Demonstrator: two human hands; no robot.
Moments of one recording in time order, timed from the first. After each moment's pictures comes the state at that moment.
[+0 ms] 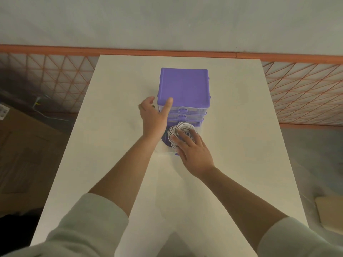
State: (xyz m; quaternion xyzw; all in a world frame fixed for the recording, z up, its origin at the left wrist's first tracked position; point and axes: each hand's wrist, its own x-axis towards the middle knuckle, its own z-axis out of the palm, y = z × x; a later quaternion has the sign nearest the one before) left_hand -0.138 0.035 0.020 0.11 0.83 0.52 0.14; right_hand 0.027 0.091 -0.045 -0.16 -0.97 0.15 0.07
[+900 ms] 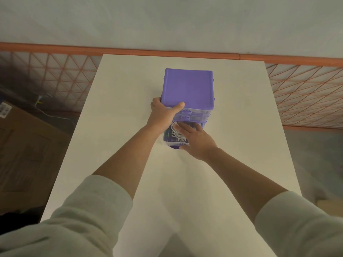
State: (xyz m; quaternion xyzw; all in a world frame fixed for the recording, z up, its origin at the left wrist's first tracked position) left_hand -0.157 0.047 0.018 0.14 0.82 0.50 0.25; right_hand -0.014 0.132 -0.035 -0.13 -0.98 0.16 -0.06
